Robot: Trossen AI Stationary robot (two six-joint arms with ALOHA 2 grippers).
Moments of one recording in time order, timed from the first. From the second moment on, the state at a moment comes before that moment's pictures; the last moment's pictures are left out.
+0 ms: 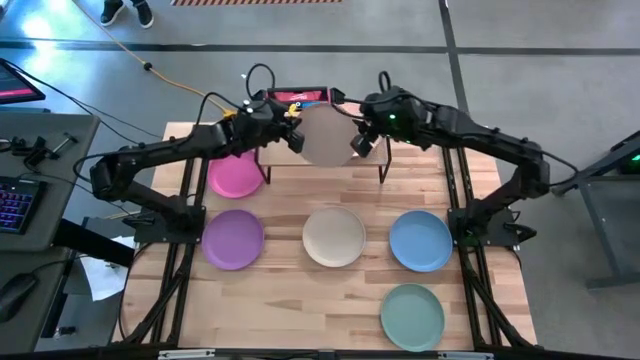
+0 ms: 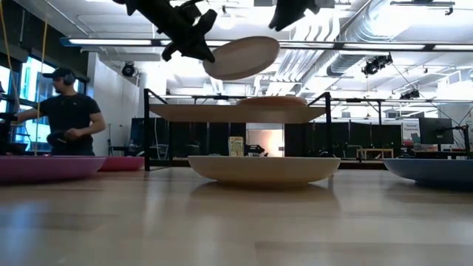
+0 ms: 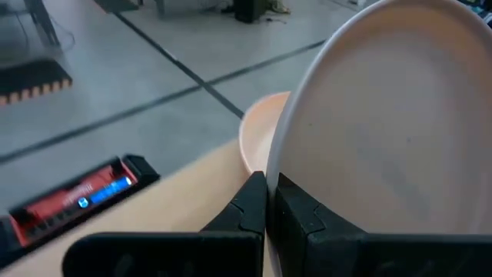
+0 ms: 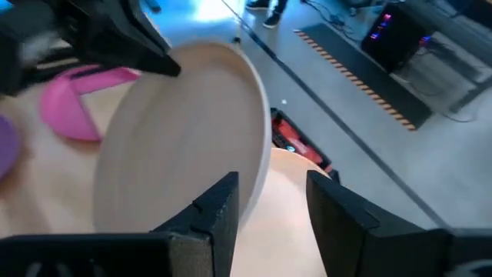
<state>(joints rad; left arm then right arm) 0.43 1.36 1.13 -0.16 -0.30 -0.26 -0.28 1.50 1.68 -0.79 0.43 0.02</state>
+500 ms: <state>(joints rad) 0.45 1.36 1.13 -0.15 -0.30 -0.11 -0.28 1.61 1.68 -0.72 0.50 0.03</state>
